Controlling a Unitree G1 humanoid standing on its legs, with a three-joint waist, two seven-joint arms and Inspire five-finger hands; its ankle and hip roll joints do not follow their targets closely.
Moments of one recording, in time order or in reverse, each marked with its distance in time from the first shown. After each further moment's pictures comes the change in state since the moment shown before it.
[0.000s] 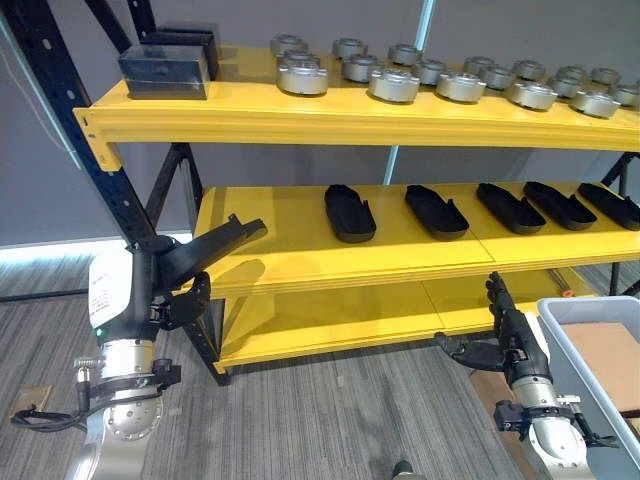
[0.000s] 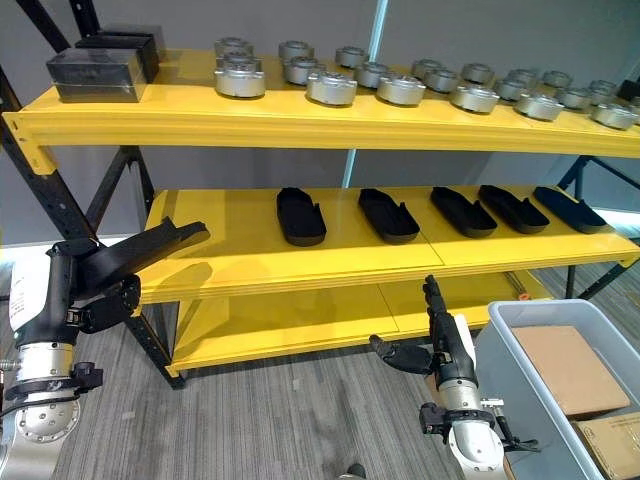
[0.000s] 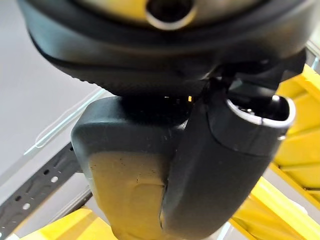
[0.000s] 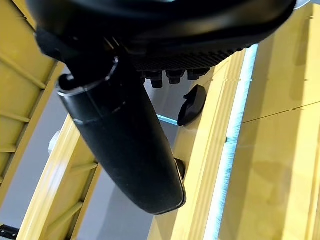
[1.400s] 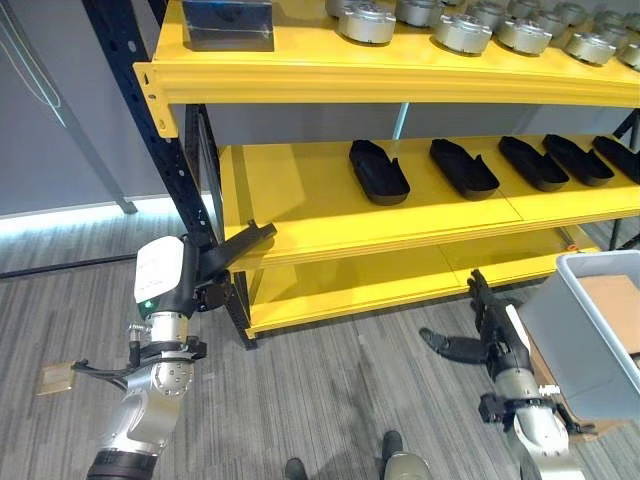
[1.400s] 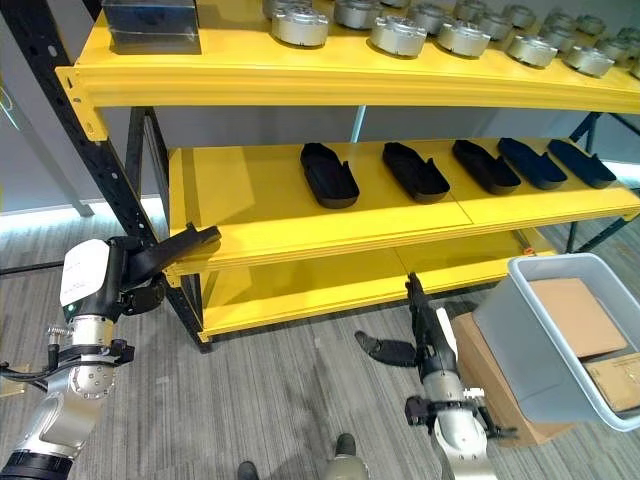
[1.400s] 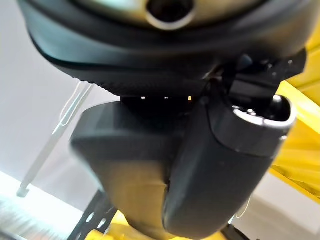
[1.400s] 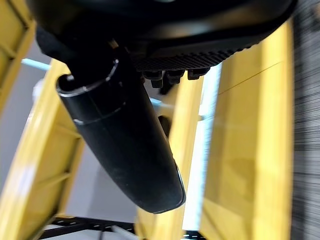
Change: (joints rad) left arm -0.257 0.015 -0.173 0.226 0.144 0.091 -0.003; right arm -0.099 0.037 0.028 0.013 0.000 0.024 0.030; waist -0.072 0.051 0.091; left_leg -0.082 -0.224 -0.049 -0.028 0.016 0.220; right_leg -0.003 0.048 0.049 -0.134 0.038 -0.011
